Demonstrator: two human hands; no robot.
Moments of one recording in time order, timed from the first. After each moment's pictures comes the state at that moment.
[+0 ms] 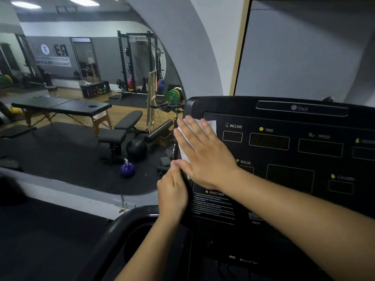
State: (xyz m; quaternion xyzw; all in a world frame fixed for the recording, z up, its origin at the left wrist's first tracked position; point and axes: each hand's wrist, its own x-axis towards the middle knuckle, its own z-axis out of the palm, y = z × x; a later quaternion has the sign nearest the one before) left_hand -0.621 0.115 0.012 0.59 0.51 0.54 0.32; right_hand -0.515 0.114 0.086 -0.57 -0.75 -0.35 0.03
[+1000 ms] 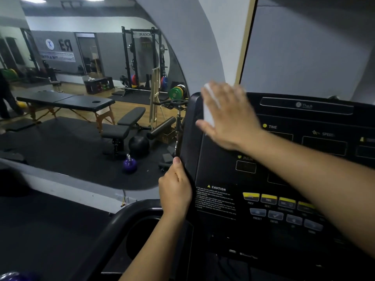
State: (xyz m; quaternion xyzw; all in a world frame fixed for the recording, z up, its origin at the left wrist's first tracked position) left_hand -0.618 0.105 0.014 0.57 0.57 0.52 0.29; right_hand -0.473 0.133 0.150 -0.63 -0.68 -0.38 0.04
